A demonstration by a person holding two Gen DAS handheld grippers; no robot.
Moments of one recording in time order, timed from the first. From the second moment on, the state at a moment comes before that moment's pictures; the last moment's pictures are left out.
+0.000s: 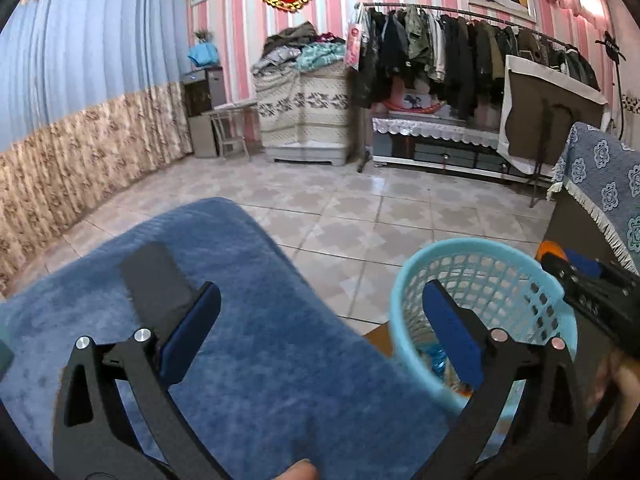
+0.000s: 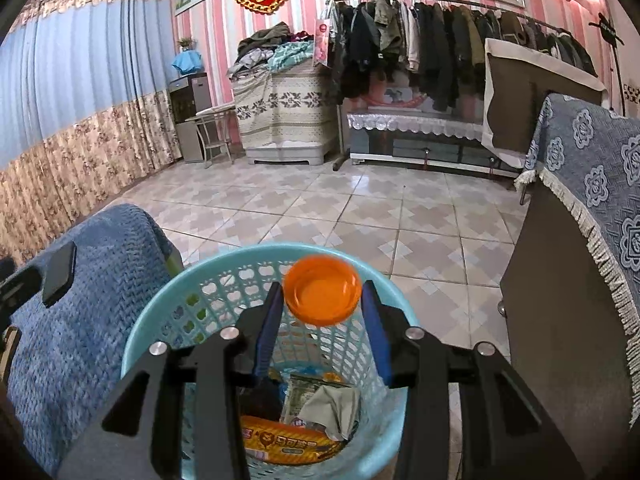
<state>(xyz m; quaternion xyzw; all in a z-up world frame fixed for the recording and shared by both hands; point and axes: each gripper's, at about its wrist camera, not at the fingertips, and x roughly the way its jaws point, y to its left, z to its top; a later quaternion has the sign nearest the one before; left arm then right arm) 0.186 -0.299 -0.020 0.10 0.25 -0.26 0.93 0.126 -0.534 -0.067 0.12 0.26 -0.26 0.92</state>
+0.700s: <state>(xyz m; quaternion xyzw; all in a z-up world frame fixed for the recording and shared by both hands) 0.097 -0.142 0.005 0.07 0.24 -0.12 0.96 0.110 -0.442 -0.030 0.07 0.25 -0.18 0.95</state>
